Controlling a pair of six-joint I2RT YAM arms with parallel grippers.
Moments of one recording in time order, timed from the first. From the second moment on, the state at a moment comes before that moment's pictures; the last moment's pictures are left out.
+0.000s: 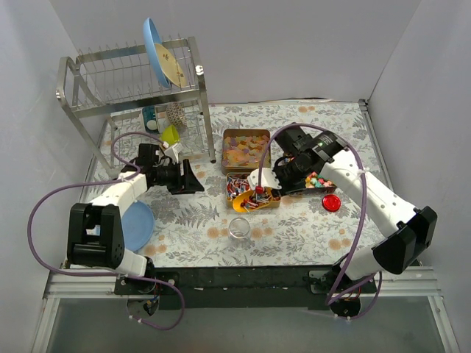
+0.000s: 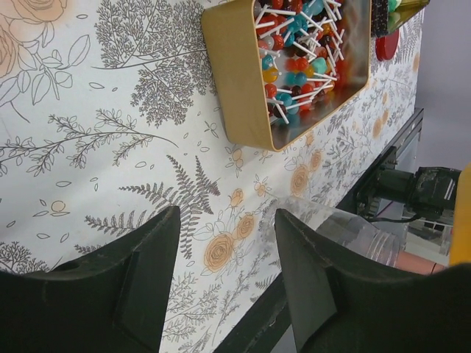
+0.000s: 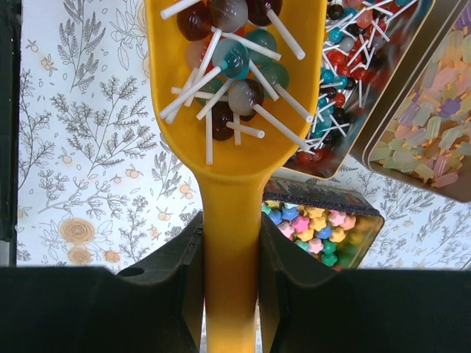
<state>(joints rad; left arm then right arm) -0.10 1.46 0.86 -0.39 0.78 -0.25 0.68 1.44 1.49 -1.32 -0.33 -1.26</state>
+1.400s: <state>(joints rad) 0.06 1.39 0.79 -0.20 0.83 -0.43 1.00 1.48 1.51 -1.35 0.19 -1.26</state>
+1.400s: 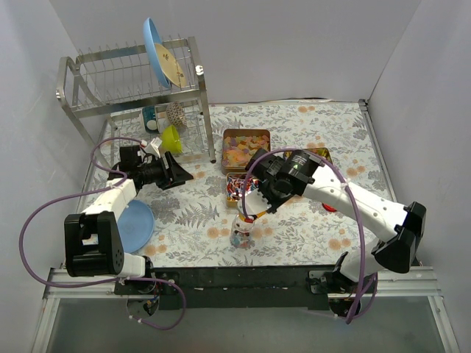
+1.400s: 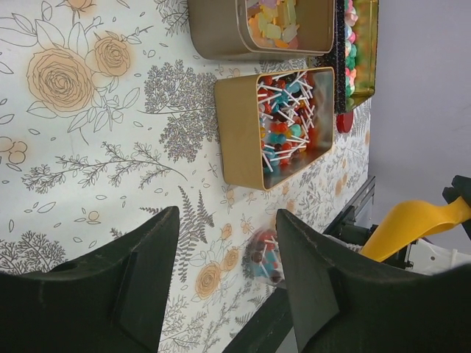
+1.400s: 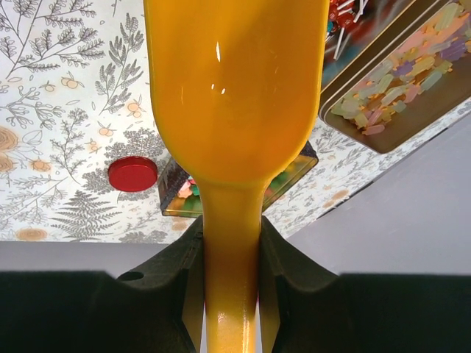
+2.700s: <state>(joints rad) -0.12 1.41 0.76 0.03 1.18 -0.63 0.84 1.74 1.86 -1.23 -0.26 -0.91</state>
